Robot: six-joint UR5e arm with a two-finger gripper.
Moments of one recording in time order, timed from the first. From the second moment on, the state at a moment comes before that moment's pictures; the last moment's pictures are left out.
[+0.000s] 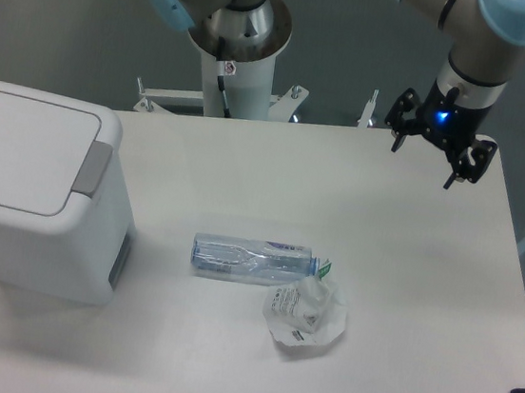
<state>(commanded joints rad) 2.83 -1.75 -1.55 -1.37 1.49 1.46</state>
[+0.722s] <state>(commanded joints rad) 2.83 -1.70 -1.63 -1.37 1.49 1.41</state>
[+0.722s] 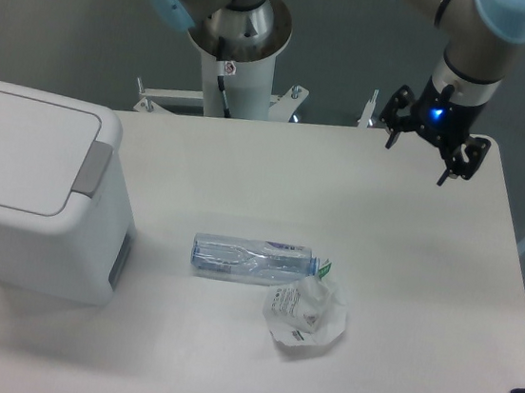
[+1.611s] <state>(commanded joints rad) 2.78 -1.60 -1.64 -1.38 1.28 1.14</state>
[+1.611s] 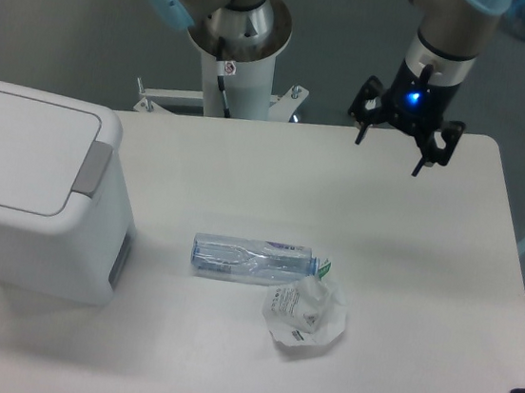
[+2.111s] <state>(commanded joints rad) 2.62 -1.60 -1.60 -1.37 1.13 0.72</state>
